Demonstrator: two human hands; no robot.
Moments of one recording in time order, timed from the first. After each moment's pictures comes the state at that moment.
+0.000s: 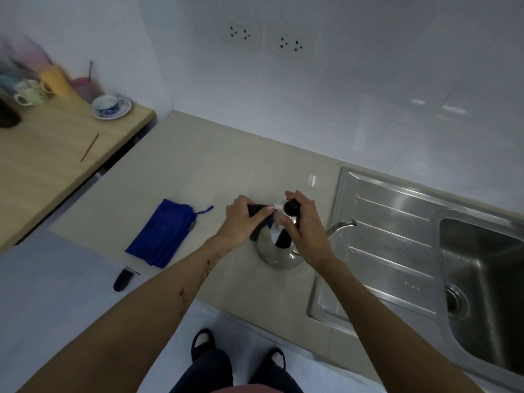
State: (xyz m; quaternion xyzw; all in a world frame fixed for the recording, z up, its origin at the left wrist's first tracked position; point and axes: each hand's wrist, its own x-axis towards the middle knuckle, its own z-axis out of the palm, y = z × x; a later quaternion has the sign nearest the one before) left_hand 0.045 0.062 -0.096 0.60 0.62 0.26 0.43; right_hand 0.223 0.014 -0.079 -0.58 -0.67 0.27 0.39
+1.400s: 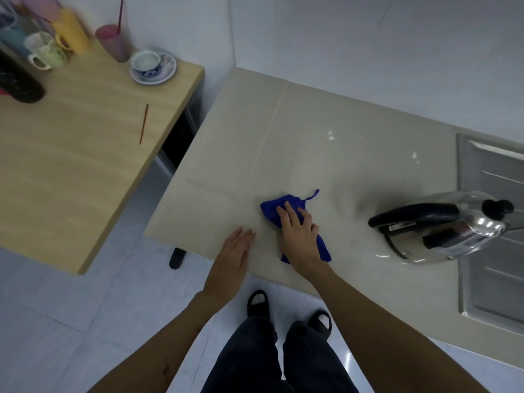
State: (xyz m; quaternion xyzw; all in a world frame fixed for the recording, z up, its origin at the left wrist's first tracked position) left_hand -0.284 0.036 -0.203 0.72 0.56 0.24 0.34; right_hand -0.105 0.072 -0.203 -0.70 -0.70 0.15 -0.01
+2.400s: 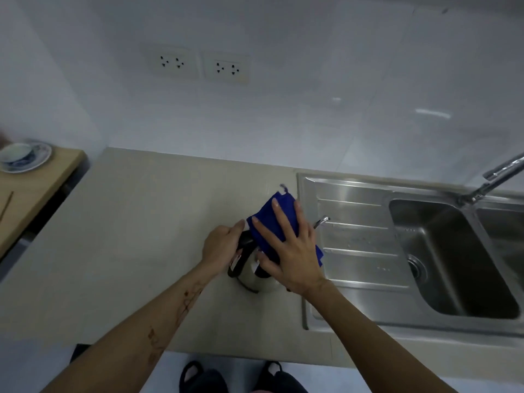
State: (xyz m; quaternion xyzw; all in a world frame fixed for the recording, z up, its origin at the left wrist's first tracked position) left_hand 0.058 0.085 -0.082 0.57 0.59 0.24 0.51; right_hand 0.215 -0.002 -0.074 -0.65 -0.73 -0.08 0.19
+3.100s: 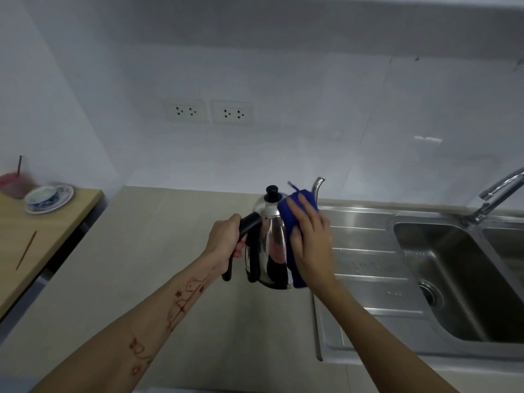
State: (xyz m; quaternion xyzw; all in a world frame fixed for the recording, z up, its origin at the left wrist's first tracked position) left_hand 0.058 0.102 0.013 0.46 0.55 0.32 0.62; right_hand 0.223 0.025 -0.023 -0.70 -0.59 -0.03 0.40
